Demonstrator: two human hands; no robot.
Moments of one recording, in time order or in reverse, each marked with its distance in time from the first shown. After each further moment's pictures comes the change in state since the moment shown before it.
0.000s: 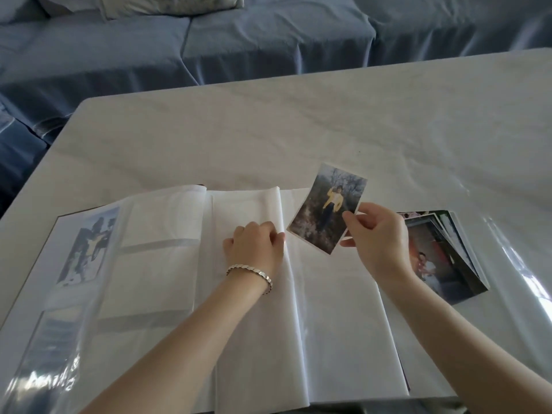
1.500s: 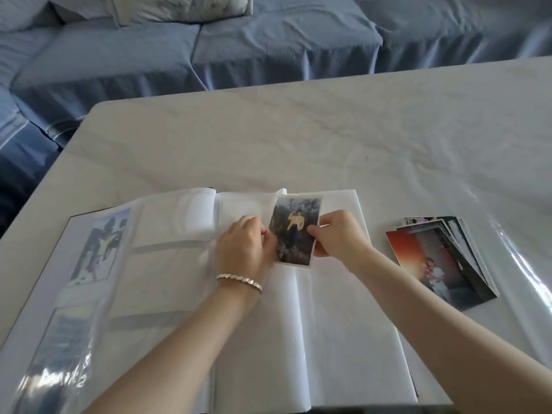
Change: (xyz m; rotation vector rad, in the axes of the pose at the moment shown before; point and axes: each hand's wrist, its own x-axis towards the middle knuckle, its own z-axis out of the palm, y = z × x) left_hand -0.008 -0.018 -0.015 -0.228 0.337 0.114; right_hand 0.017 -0.017 0.048 -0.224 -0.385 0.255
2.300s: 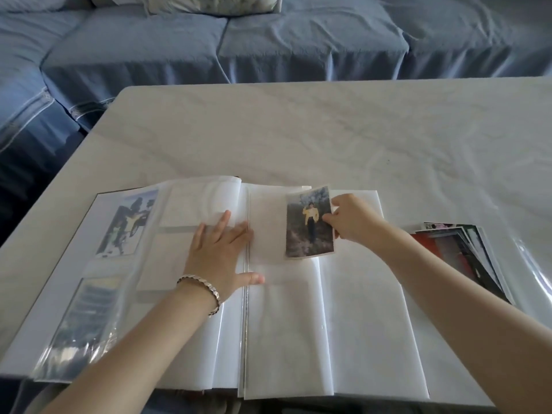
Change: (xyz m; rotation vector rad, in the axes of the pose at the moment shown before) left_hand -0.018 -0.073 -0.048 0.428 -0.521 0.113; right_hand 0.014 -0.023 0.001 -0.498 -0.081 -0.196
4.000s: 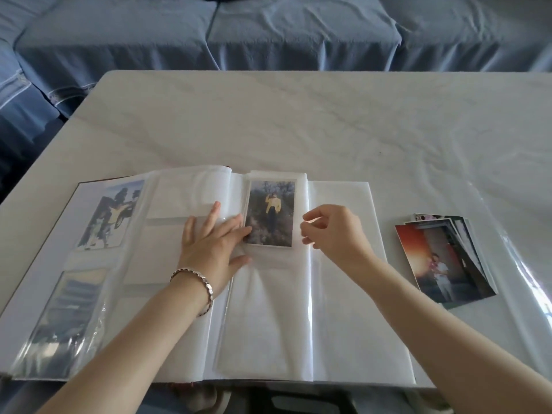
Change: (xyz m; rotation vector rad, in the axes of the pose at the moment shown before) left_hand -0.006 0.004 0.006 -0.125 0.098 0.022; right_hand -0.045 0.003 0.032 0.381 0.157 -0.053
